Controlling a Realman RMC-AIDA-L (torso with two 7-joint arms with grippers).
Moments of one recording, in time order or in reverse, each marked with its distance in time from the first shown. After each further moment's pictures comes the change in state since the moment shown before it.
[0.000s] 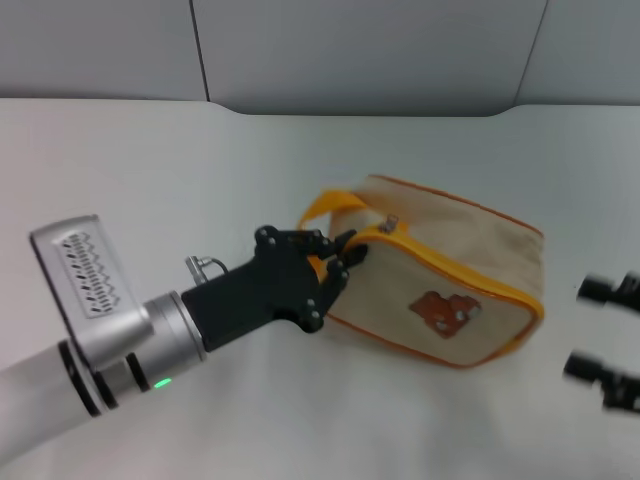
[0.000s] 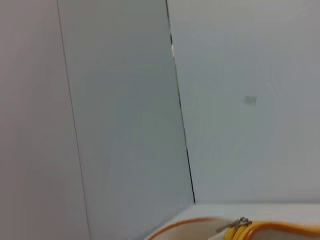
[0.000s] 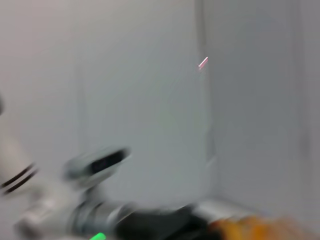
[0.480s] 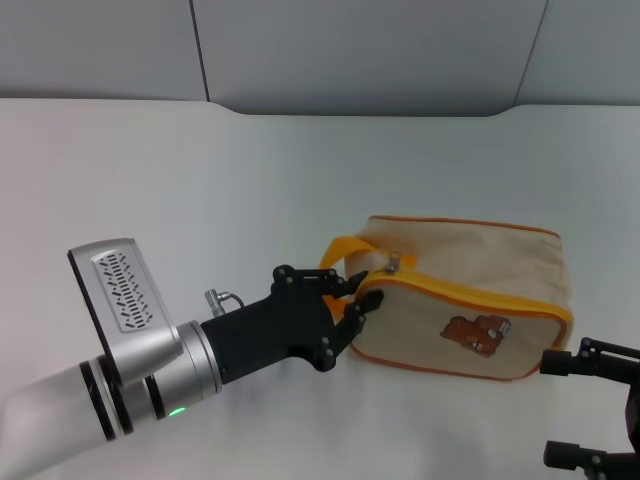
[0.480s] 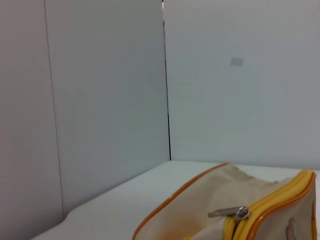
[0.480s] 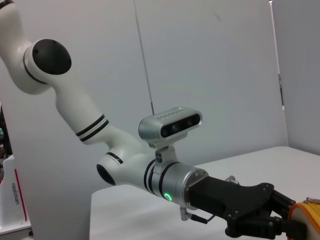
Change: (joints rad) left arm -0.014 0.000 0.080 -0.065 -0.016 -0.095 -0.036; right arm 0.002 -0.019 -0.209 -0.028 -0.044 -0.012 0.033
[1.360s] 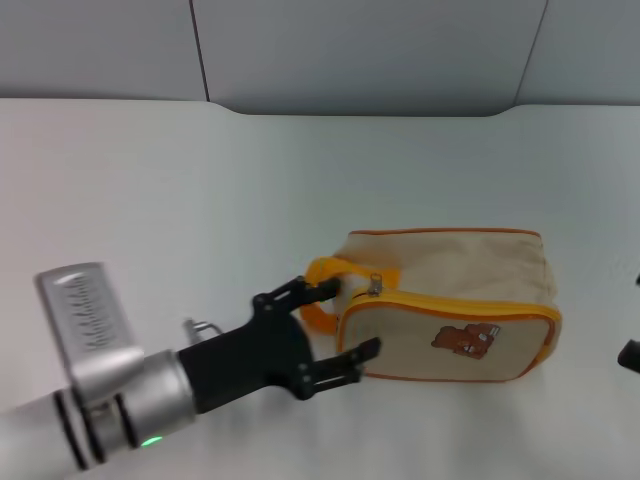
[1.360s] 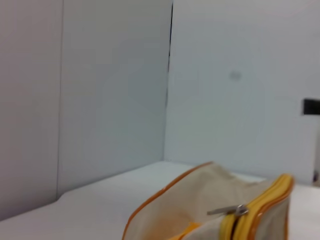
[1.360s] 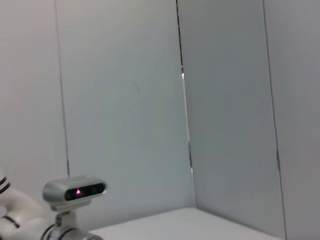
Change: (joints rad) left arm 0.081 0.000 0.102 0.067 -0.037 0.073 -0.137; right arm -0.082 -0.021 0.124 0.006 0.207 0.002 -0.009
